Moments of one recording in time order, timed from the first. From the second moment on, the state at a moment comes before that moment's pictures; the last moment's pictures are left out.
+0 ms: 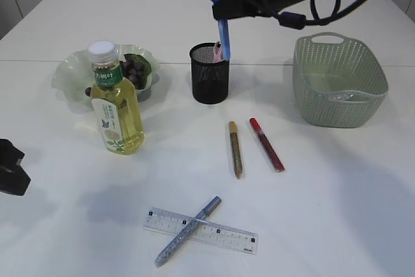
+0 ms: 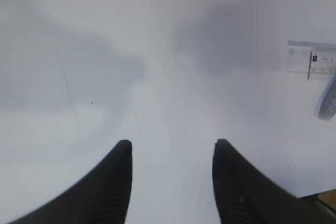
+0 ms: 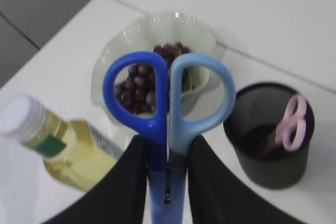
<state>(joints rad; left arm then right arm) -0.22 1.32 -0.77 -0.17 0.78 0.00 0.23 1.96 -1.68 1.01 0.69 -0.90</state>
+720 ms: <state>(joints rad) -0.22 1.32 -0.77 -0.17 0.82 0.00 0.23 2.29 -1.84 1.78 0.56 -1.81</state>
